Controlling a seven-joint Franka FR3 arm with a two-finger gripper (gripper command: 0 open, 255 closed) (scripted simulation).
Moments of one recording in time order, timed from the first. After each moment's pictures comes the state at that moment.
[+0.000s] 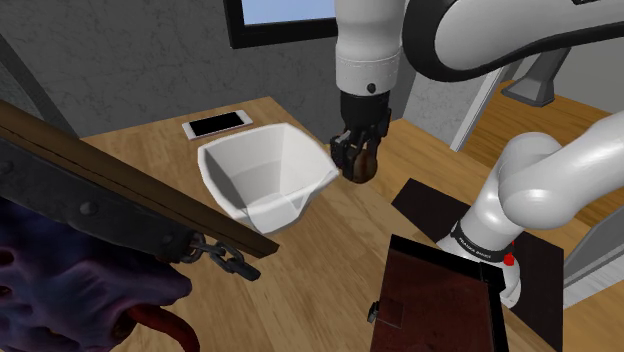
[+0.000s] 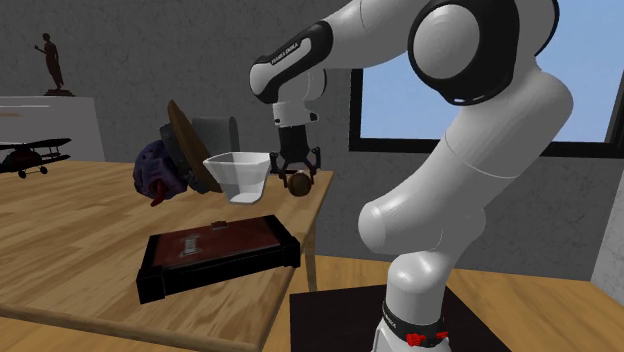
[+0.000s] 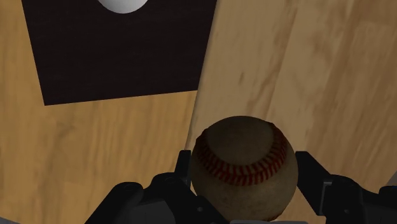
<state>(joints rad) 0.12 -0.61 0.45 -2.39 0.20 1.70 0.56</state>
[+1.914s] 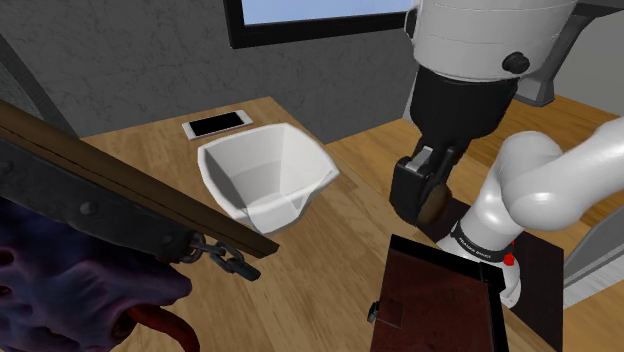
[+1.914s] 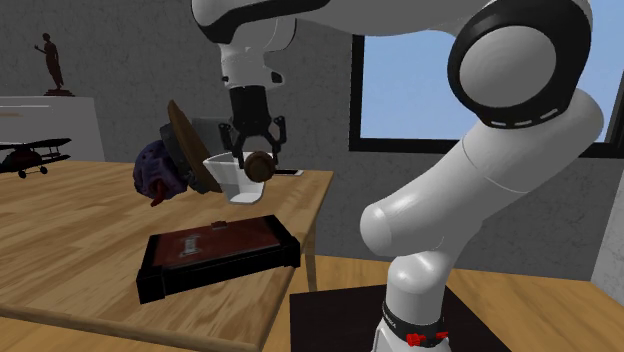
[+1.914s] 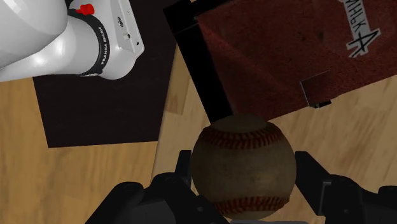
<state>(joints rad) 0.22 -0.71 0.62 -2.15 0.36 1.41 0.83</state>
